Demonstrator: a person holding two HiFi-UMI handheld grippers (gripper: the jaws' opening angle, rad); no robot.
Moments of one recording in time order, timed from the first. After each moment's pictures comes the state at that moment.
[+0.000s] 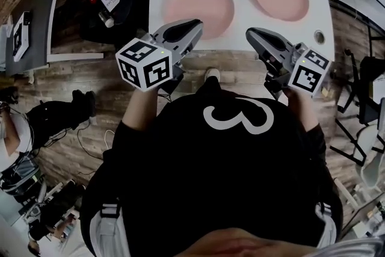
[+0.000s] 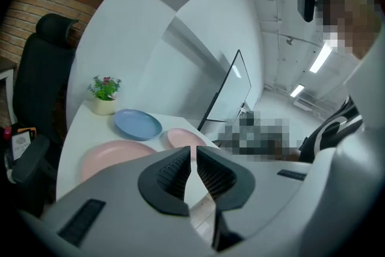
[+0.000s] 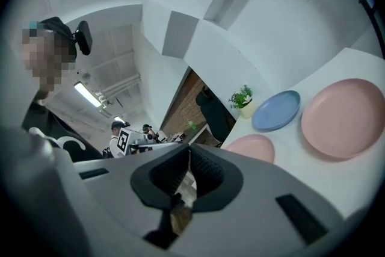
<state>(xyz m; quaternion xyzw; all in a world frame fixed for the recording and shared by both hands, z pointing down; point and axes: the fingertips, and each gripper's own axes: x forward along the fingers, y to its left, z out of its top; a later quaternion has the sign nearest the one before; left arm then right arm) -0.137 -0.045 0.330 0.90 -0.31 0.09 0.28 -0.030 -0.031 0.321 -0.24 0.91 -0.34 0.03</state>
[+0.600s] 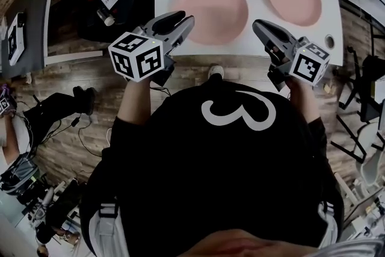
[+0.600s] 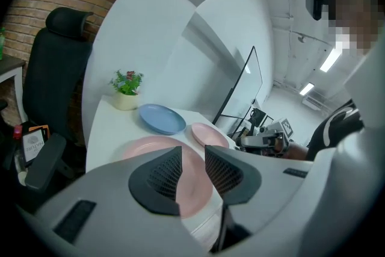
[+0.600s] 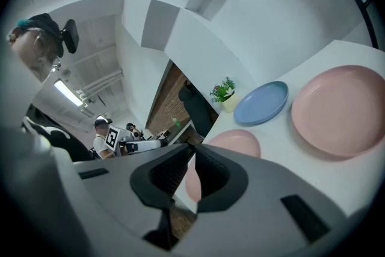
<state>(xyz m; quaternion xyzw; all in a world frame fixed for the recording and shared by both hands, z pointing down) -0.194 -0.083 0.371 0.89 -0.34 0.12 0.29 -0.033 -0.071 0.375 -0.30 0.88 -0.36 0.00</state>
